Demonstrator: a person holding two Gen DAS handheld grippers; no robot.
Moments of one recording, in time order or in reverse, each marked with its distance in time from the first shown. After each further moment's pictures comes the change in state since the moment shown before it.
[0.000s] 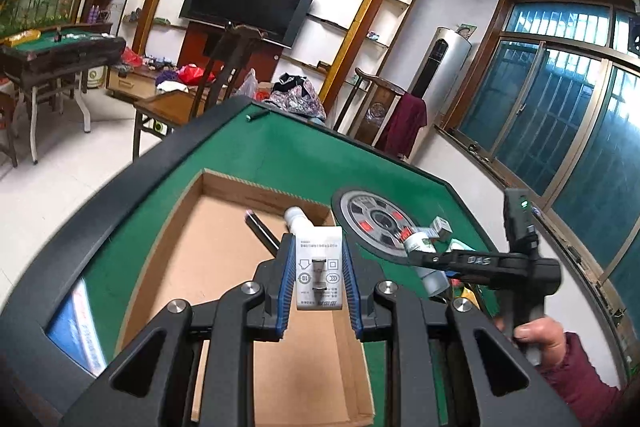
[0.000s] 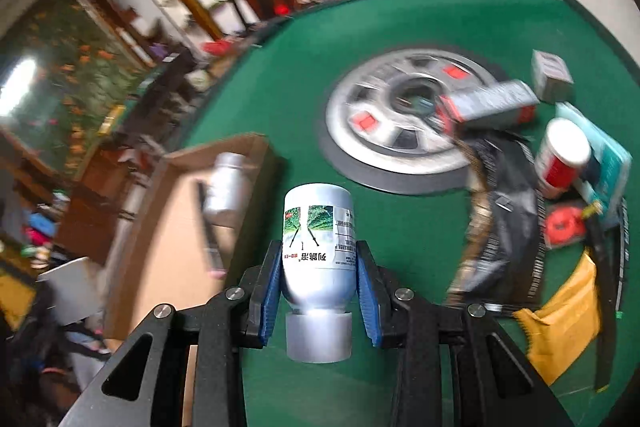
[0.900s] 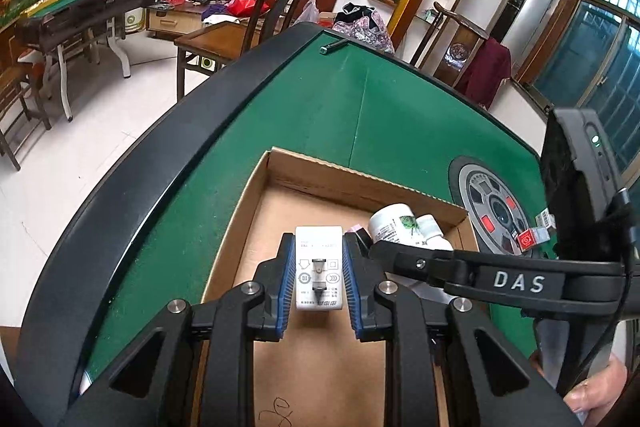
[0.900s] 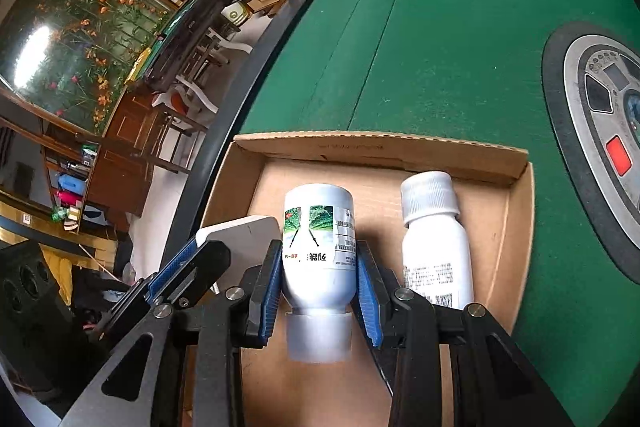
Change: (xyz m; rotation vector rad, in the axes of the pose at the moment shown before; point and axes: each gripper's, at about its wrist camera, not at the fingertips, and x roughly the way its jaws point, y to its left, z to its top) left arm 0.147 0.089 0.037 -0.073 0.279 0.207; right arm 0.175 0.128 0.056 -0.020 0.284 0.108
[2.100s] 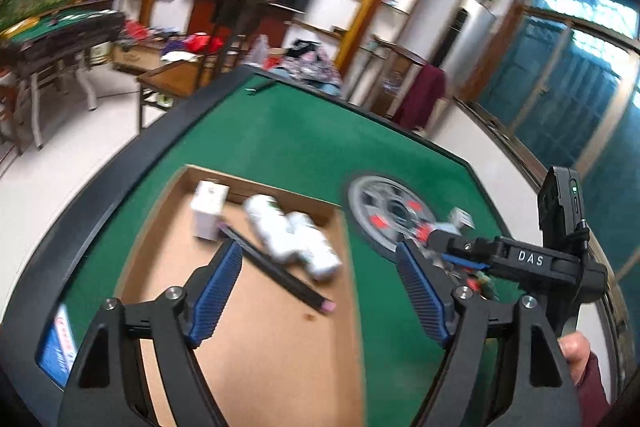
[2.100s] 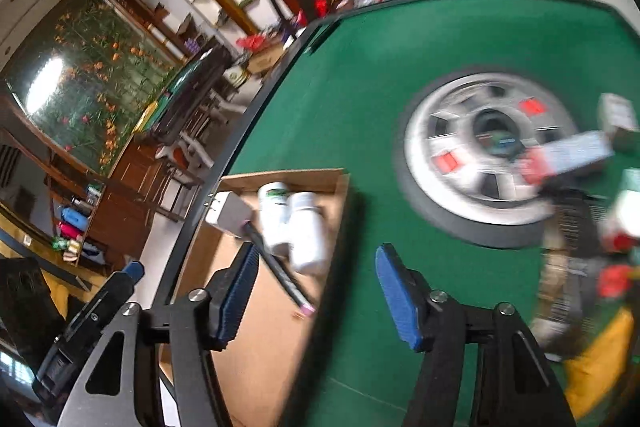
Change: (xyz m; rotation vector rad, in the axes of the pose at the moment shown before) left arm -0.099 -0.085 -0.035 0.077 -0.123 -0.173; right arm -0.161 -0.081 -0.061 0.001 -0.269 -0.019
